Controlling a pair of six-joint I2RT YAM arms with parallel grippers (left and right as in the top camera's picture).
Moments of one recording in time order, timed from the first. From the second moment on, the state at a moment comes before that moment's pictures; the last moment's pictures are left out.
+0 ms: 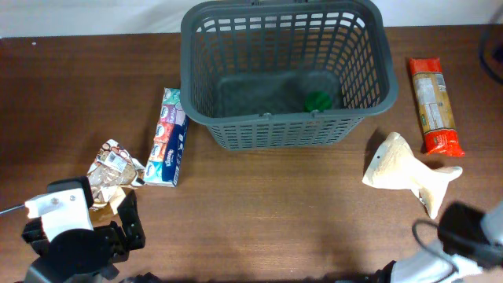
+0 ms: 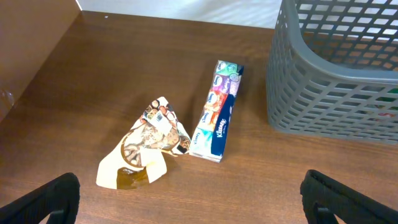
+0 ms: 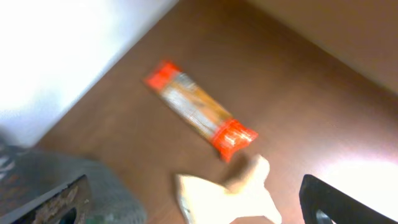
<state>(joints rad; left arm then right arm) -0.64 0.75 1.52 -1.56 -0.62 -0.55 -0.44 1.81 2.60 -1.69 0.12 0.41</state>
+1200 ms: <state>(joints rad) -0.64 0.75 1.52 -1.56 -0.62 -0.55 -0.70 1.62 1.25 -1.19 -0.03 1.41</state>
